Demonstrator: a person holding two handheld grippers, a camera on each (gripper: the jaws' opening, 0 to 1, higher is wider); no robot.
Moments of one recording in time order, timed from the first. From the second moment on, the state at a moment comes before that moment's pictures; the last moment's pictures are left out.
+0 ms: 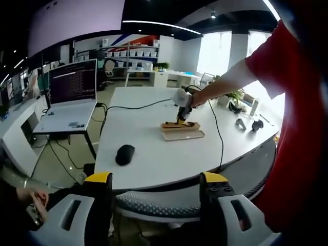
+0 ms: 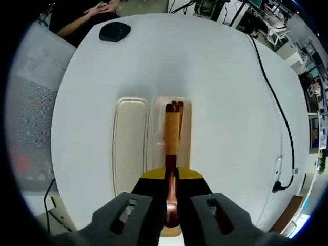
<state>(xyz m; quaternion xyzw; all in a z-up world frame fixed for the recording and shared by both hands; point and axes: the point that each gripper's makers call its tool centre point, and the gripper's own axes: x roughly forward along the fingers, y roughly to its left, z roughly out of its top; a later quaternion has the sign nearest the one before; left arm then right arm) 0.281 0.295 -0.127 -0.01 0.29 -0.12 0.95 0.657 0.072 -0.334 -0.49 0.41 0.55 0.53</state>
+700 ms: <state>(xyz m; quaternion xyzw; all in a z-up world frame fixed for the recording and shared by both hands) 0.281 0.296 -0.125 -0.01 0.29 -0.12 0.95 0.662 0.063 -0.344 -0.51 0.42 0.53 0.53</state>
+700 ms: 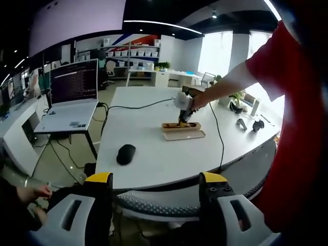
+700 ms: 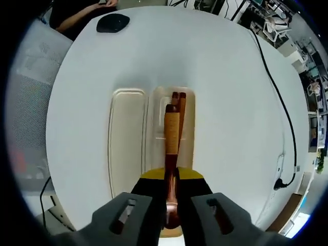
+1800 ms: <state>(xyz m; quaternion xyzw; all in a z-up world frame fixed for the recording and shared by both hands) 0.287 0.292 -0.111 0.01 0.27 -0.14 0.95 0.664 0.038 -0.305 -0.43 0.41 0.49 0.64</state>
